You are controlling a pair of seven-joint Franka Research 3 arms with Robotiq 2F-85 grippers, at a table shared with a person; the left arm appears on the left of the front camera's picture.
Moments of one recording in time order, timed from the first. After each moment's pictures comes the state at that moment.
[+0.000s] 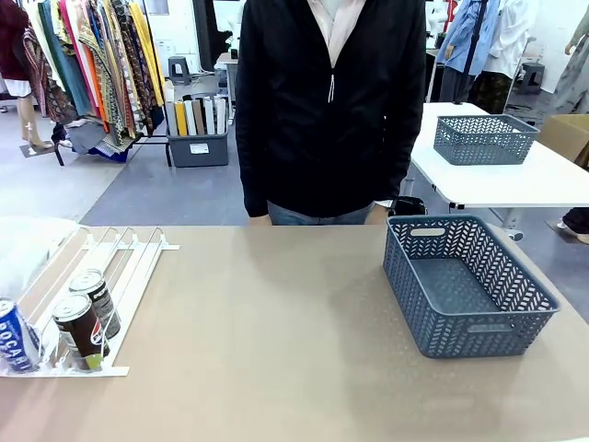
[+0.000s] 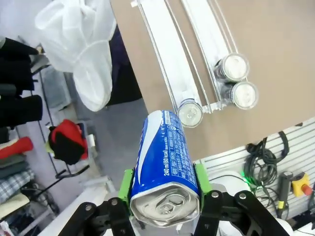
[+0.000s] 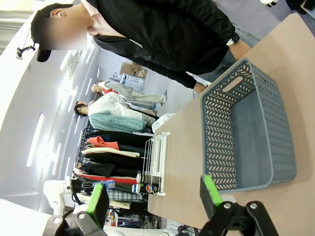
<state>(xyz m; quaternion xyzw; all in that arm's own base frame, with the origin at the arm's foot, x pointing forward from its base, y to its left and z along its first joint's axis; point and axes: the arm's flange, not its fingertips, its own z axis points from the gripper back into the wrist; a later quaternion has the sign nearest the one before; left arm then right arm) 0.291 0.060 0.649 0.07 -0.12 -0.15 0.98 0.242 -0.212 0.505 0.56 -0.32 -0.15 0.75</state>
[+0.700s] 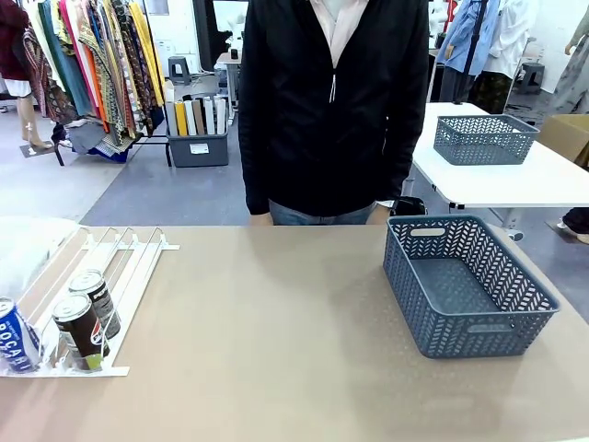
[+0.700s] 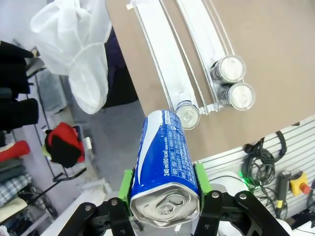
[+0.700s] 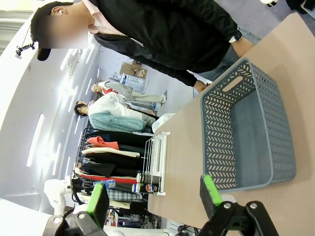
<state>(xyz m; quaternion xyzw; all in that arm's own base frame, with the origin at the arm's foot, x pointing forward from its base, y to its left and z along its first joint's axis) 0.294 0.061 0.645 0.06 -0.11 -0.15 0.98 0.242 -0.212 0.505 0.56 -0.32 -0.15 0.75</state>
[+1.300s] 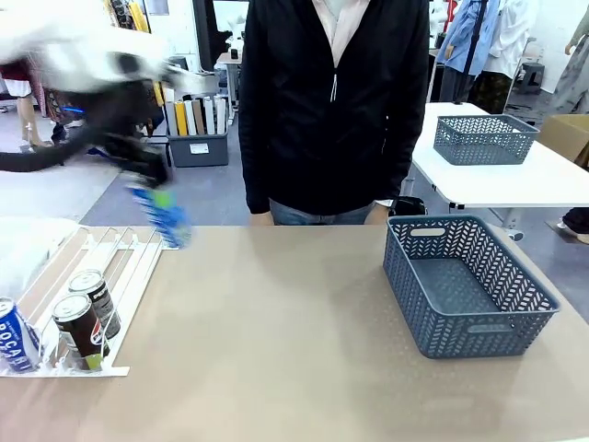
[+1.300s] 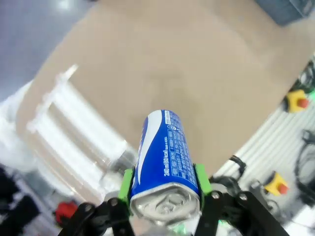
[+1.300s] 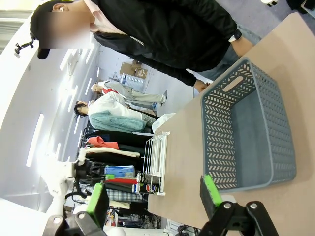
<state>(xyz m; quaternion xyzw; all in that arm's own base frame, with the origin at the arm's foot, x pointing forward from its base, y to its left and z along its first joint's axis) 0.384 -0.223 0.606 -0.02 -0.10 -0.39 0.92 0.242 -0.212 0.506 0.56 -0.32 -0.15 0.75</state>
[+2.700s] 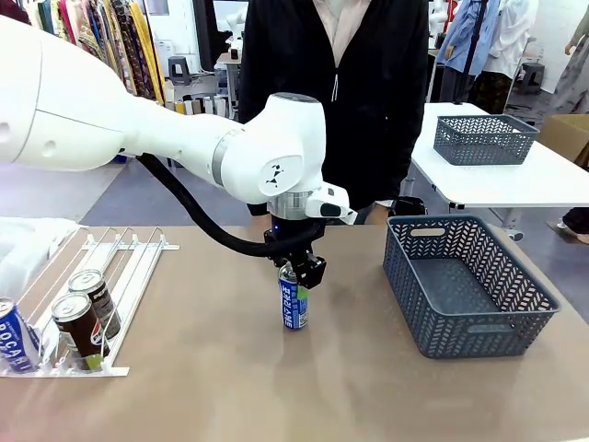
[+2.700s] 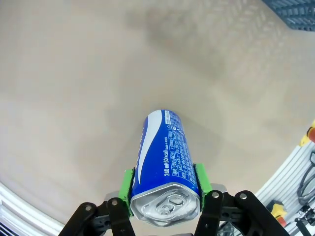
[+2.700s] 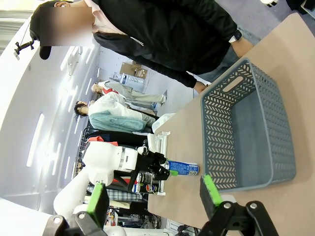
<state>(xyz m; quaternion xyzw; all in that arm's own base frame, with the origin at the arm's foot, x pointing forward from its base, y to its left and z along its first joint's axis) 0.449 -0.430 0.400 0.00 0.00 -0.45 0.89 0.242 -0.212 0.506 0.56 -0.32 -0.15 0.75</state>
